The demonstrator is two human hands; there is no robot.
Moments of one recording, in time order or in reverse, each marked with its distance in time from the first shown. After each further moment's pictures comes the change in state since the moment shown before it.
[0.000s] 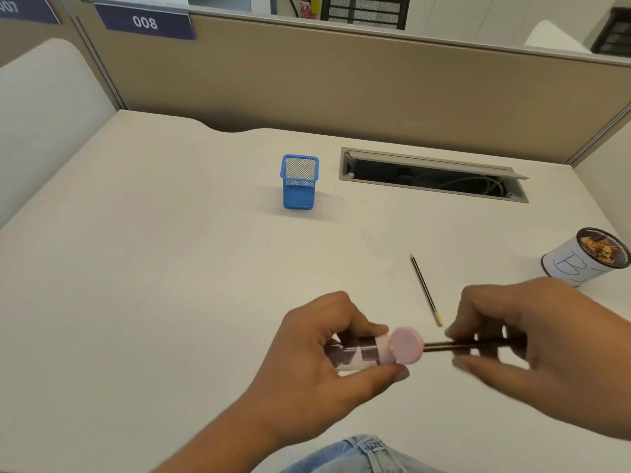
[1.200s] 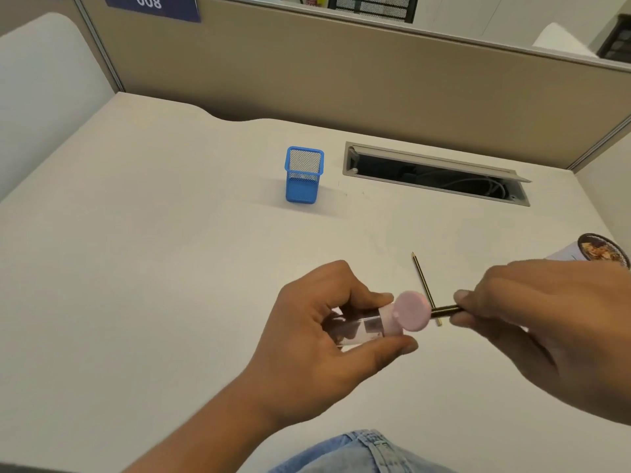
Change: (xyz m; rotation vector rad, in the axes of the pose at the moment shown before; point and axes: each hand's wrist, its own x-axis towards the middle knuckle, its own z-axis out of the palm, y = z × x) left_hand 0.013 0.008 -0.012 -0.059 0.064 0.115; right_hand 0.013 -0.003 -0.002 -0.359 0.327 -0.392
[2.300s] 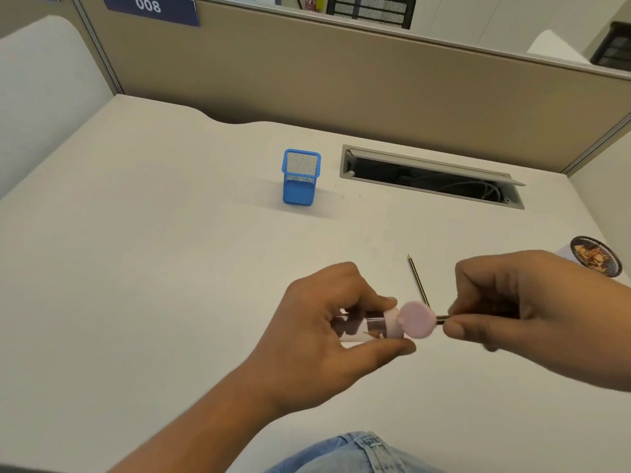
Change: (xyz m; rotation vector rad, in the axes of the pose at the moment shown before) left_hand 0.007 -0.003 0.003 0.144 -0.067 0.093; right_hand 0.017 0.002 -0.017 0.496 -0.388 0.536
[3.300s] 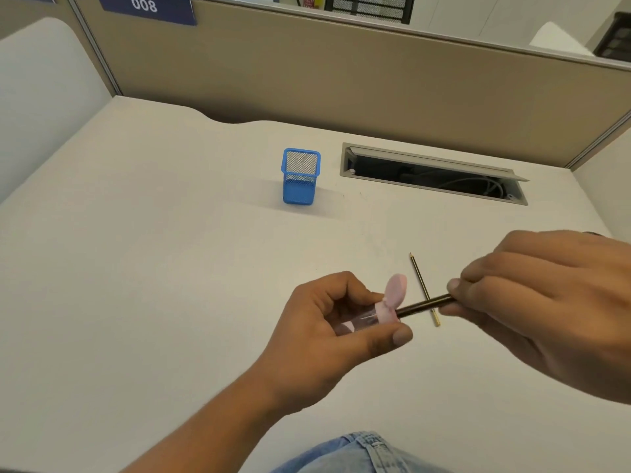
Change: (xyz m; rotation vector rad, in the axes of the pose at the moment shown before) left_hand -0.001 -0.005 0.010 -0.603 -0.016 -0.395; right_hand 0.003 0.017 0.003 -0.733 0.438 -0.734
